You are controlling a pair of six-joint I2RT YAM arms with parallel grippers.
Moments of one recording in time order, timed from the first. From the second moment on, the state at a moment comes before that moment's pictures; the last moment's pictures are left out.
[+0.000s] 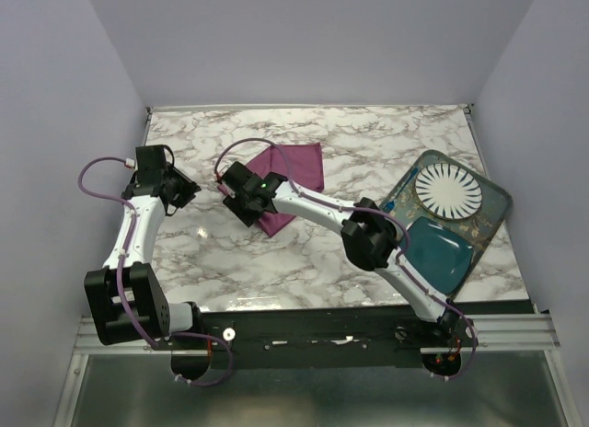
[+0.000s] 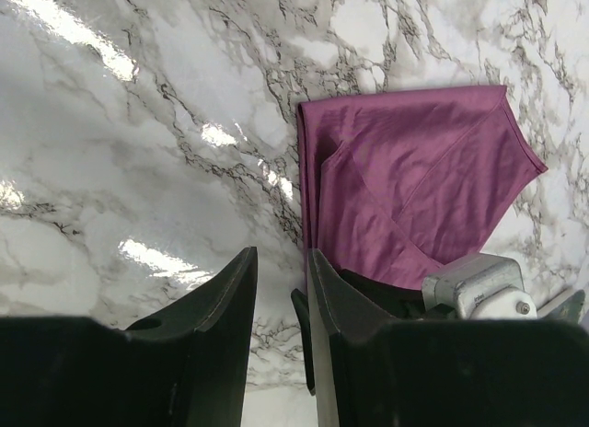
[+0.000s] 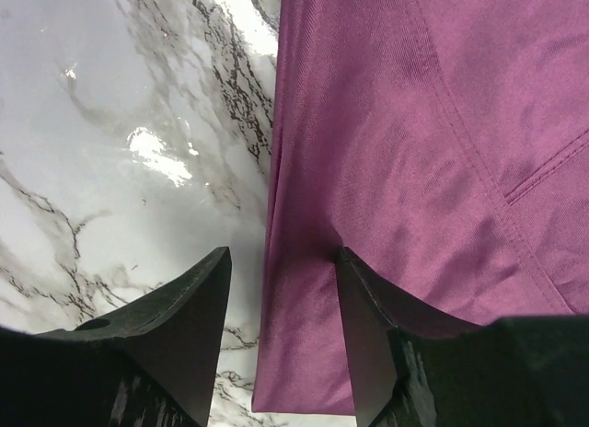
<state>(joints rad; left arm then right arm) 0.16 1.31 0.97 -0.49 0.13 -0.77 1.00 2.51 2.26 -0.74 0.13 0.04</state>
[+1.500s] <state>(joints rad) 0.16 1.32 0.95 -0.47 0.14 -0.76 1.04 2.55 2.30 -0.78 0.31 -0.02</state>
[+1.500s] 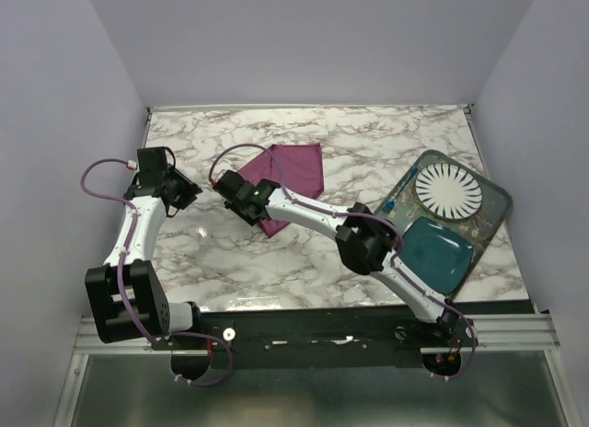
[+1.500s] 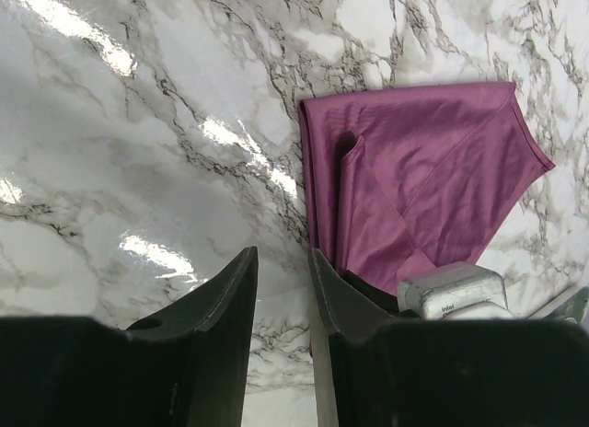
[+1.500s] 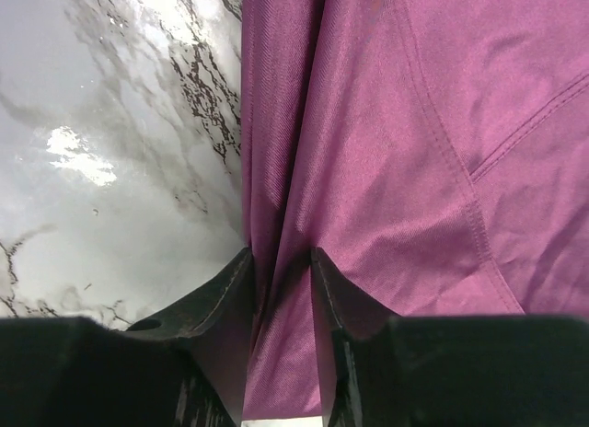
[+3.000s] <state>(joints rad) 0.04 1.67 0.78 0.00 0.45 -1.01 0.83 2.43 2.02 -0.53 -0.36 0.22</state>
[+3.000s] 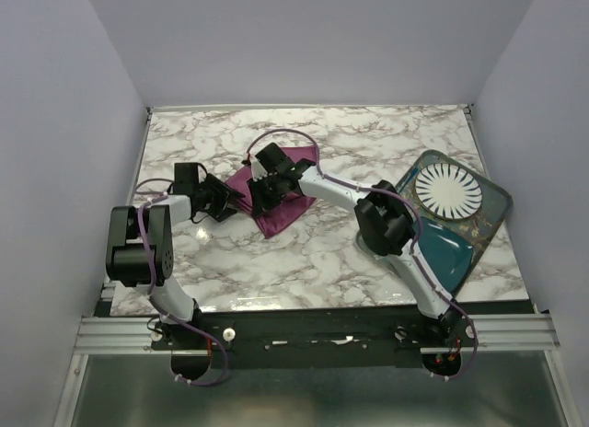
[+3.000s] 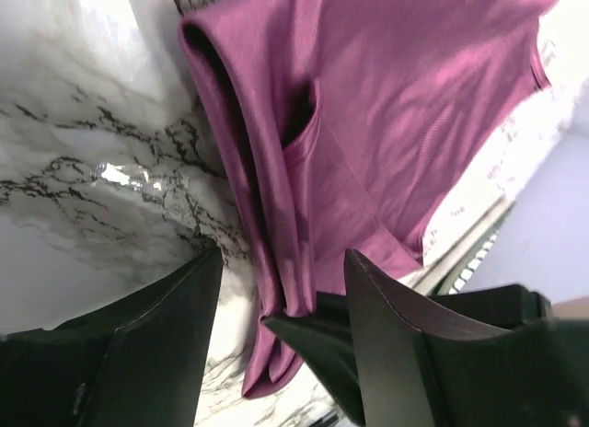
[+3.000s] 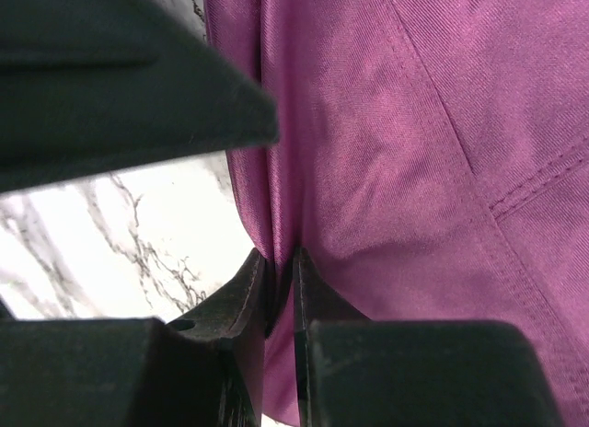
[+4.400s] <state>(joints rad) -0.12 1.84 1.16 -0.51 0.15 -0.91 0.84 2.31 1.92 -0.54 -0.32 0.13</state>
